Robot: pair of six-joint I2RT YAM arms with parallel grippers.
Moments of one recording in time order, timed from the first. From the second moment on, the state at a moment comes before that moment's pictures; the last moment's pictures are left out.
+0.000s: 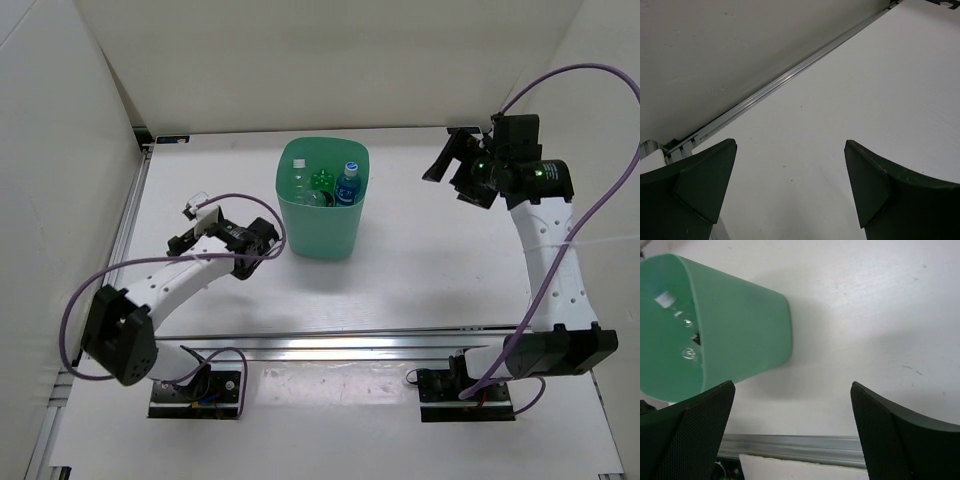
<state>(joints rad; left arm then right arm) -0.63 1.37 1.06 -1.26 -1.43 -1.40 0.10 1.38 1.70 -1.06 -0.18 0.52</state>
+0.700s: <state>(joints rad) -0.38 1.05 0.71 -1.31 -1.48 -1.87 0.08 1.24 1.48 -1.17 0.16 0.57</state>
